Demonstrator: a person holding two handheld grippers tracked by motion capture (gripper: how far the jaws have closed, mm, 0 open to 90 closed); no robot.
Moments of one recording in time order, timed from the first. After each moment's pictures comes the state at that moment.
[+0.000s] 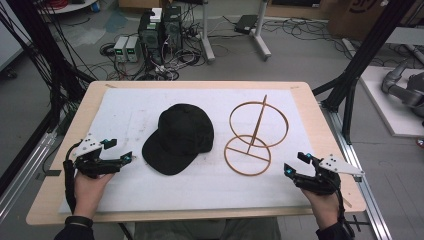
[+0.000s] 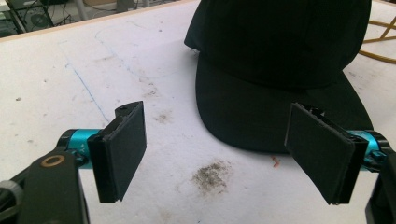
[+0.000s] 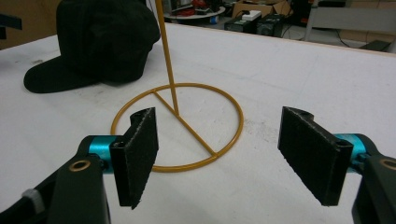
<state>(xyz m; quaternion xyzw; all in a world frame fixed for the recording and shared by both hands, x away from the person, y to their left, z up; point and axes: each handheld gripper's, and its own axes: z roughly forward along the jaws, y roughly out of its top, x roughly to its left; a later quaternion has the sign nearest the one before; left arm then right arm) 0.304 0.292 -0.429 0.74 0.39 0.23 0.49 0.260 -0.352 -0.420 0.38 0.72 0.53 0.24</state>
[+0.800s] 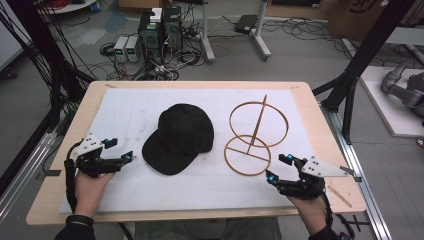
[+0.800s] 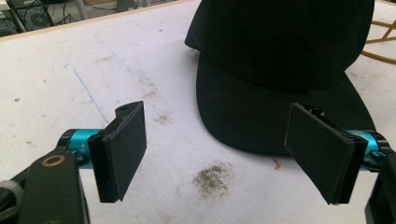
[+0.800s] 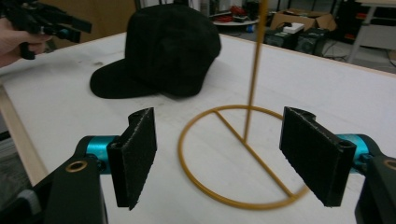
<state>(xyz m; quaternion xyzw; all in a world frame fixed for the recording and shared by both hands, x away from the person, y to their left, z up) 0.306 0.291 -0.430 0.74 0.39 0.23 0.49 0.247 -0.298 -0.402 0.31 0.74 0.55 0.21</state>
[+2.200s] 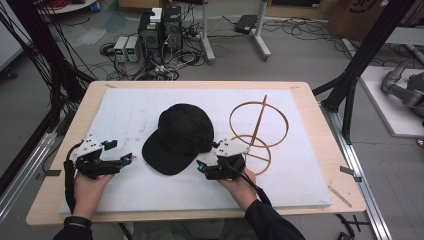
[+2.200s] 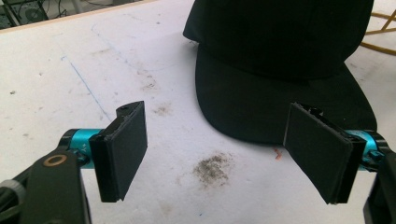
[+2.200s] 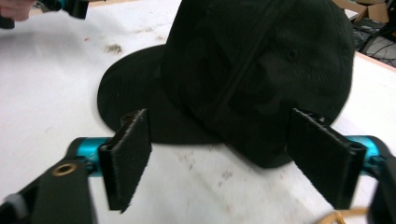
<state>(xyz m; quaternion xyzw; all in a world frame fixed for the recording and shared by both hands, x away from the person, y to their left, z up) 0.305 0.294 -0.434 0.75 0.39 0.22 0.49 0.312 -0.116 -0.418 0.25 0.81 0.49 0.20</state>
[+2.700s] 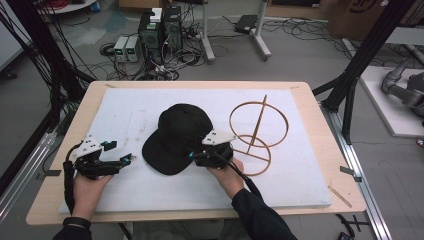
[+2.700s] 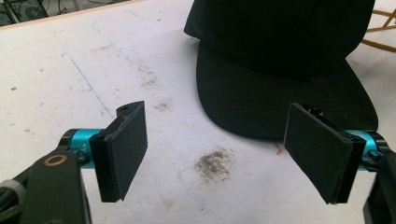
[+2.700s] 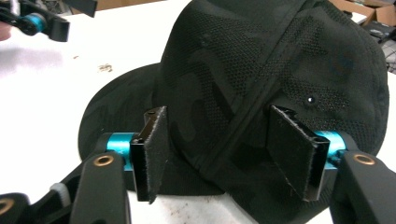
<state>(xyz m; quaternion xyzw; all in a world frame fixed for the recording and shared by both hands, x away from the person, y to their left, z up) 0.304 0.296 -0.436 0.75 0.39 0.22 0.49 0.340 -0.086 -0.418 0.26 0.81 0.49 0.20</state>
